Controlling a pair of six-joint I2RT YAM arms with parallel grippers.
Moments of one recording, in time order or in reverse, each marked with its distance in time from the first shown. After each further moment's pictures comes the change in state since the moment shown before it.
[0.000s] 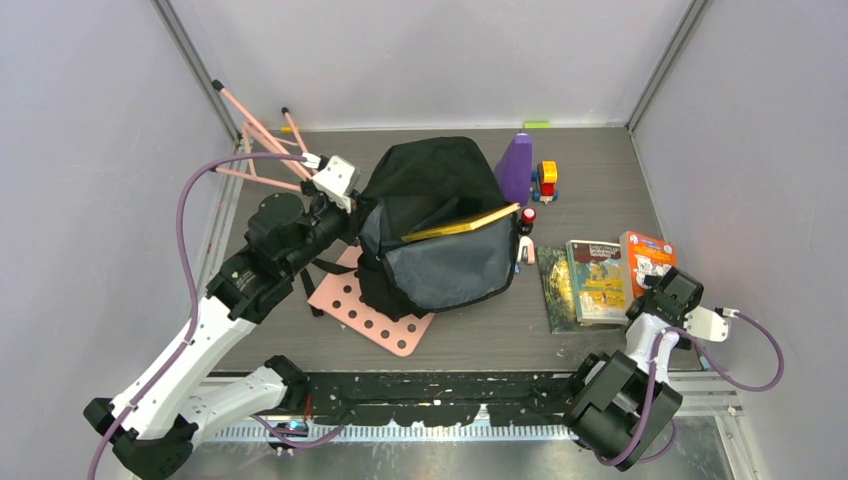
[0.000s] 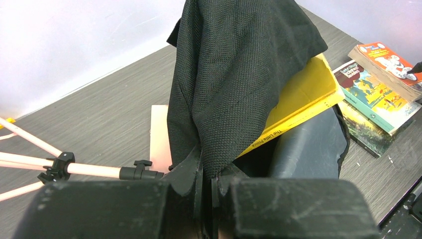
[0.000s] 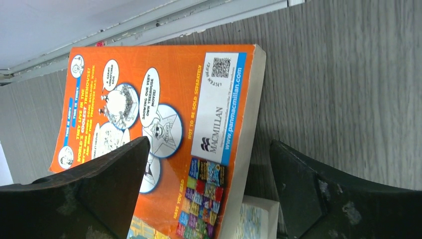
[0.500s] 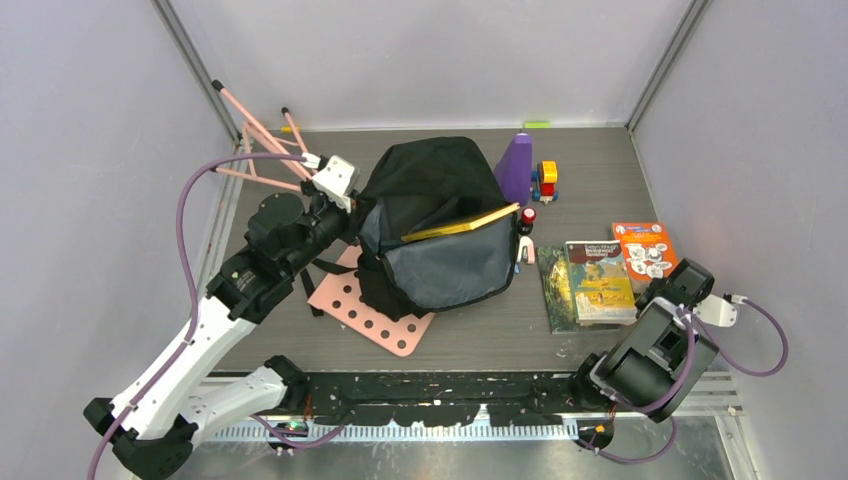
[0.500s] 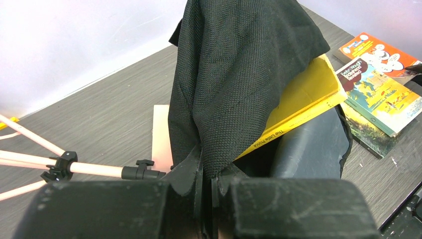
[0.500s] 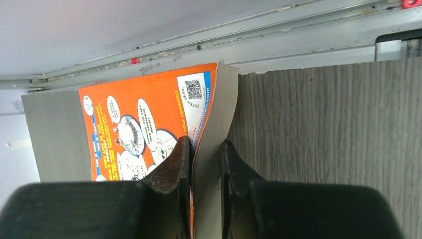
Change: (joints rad) left arm 0.000 0.001 0.000 0.002 -0.010 0.004; right arm -0.030 0.310 0.037 0.352 -0.061 -0.034
